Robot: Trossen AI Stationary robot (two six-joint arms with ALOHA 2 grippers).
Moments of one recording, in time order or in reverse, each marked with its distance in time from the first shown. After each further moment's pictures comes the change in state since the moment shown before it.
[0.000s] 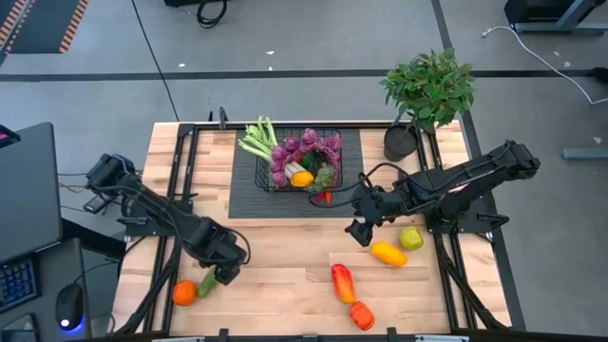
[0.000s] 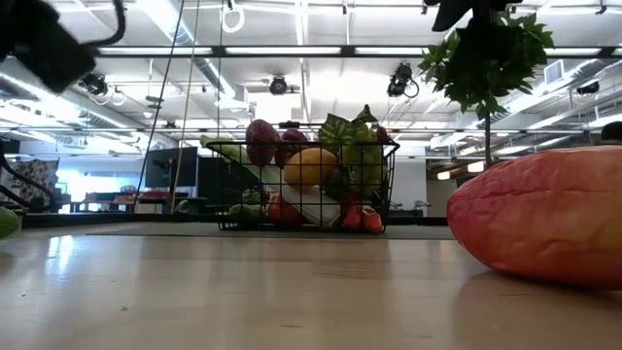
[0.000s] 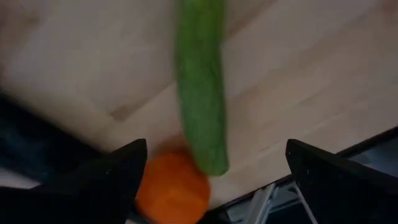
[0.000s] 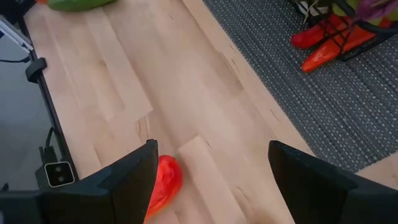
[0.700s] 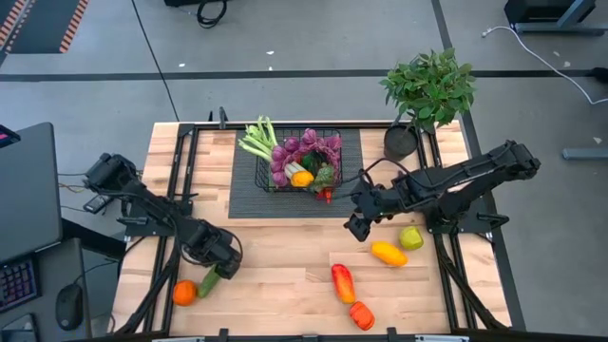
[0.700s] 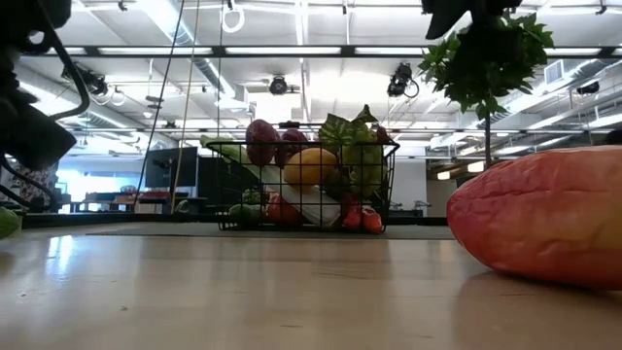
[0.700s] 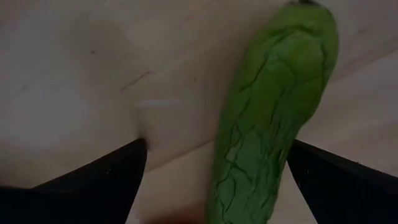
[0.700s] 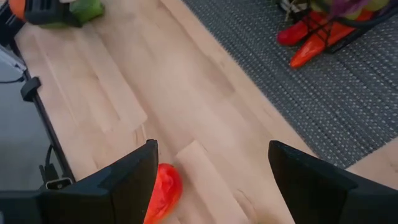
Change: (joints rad) left arm -0.026 -0.004 -0.317 0.402 -0.077 -0.184; right arm -0.035 0.000 0.000 -0.011 0.010 0.068
